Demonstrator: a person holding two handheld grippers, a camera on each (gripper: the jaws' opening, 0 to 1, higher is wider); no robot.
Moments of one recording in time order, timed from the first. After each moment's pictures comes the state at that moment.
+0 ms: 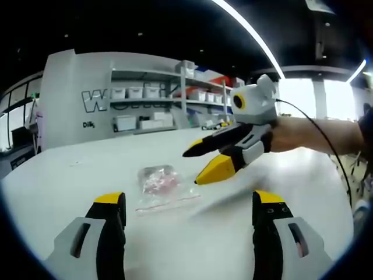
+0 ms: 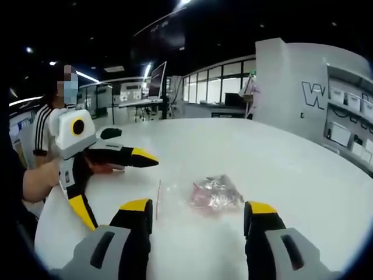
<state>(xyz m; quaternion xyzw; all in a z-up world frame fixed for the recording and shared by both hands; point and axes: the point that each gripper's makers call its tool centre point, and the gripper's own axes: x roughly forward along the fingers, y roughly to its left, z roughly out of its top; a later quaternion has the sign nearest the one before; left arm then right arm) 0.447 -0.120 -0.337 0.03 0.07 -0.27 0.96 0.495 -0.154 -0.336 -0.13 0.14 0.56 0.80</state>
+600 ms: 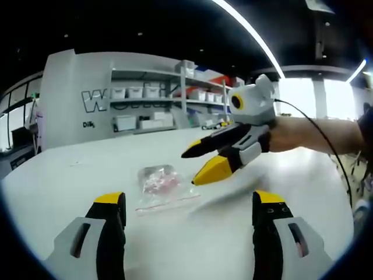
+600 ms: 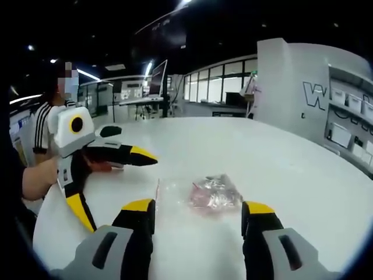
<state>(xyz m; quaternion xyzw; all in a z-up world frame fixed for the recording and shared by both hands) 0.448 -0.119 -0.337 0.04 0.07 -0.27 0.96 0.497 -0.152 -0.339 -0.13 0.14 0.57 0.80</state>
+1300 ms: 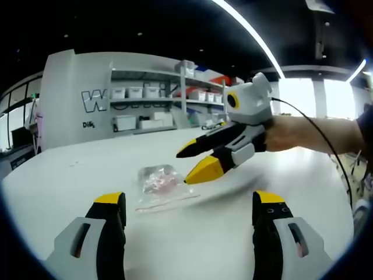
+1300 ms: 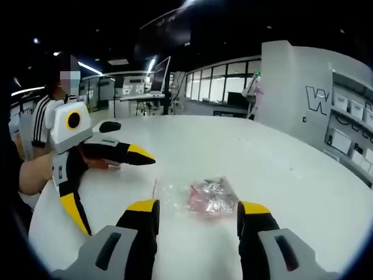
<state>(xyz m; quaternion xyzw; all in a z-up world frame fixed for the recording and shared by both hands) 0.448 -0.120 -0.337 0.04 0.07 -0.28 0.96 0.502 -0.144 -0.337 -0.15 0.13 0.56 0.80</state>
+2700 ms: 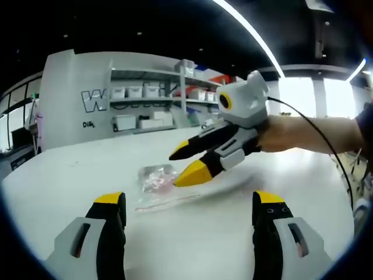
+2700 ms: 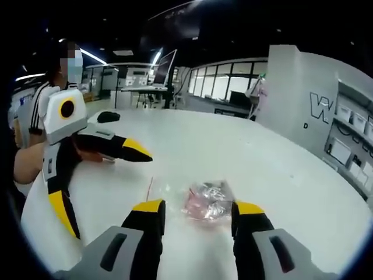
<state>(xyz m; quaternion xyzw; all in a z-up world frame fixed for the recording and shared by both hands) 0.449 -0.120 -0.337 0.04 0.07 -0.27 0.96 0.509 -0.132 -0.342 -0.20 0.12 0.56 0.79</state>
